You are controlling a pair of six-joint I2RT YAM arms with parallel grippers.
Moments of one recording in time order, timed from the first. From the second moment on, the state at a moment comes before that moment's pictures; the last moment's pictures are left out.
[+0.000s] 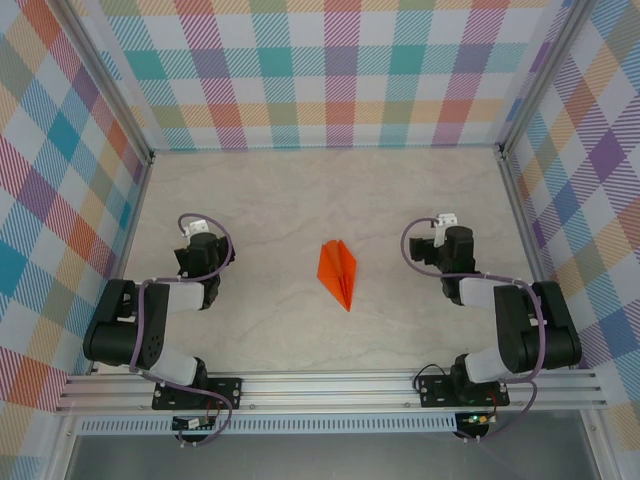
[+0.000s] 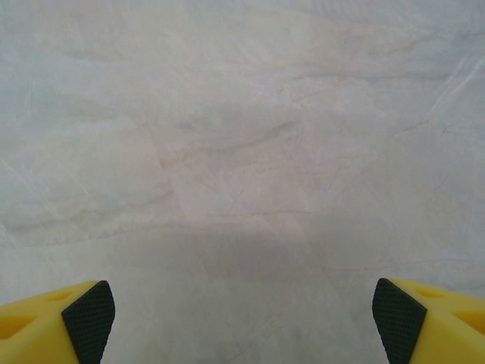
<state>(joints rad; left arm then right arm) -0.10 1.51 0.42 0.55 -0.37 -0.20 0.09 1.46 0.44 0.50 0.00 -0.03</state>
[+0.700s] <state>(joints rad) -0.10 1.56 0.39 0.73 -0.28 -0.16 0.03 1.52 0.40 0.71 0.04 0.07</state>
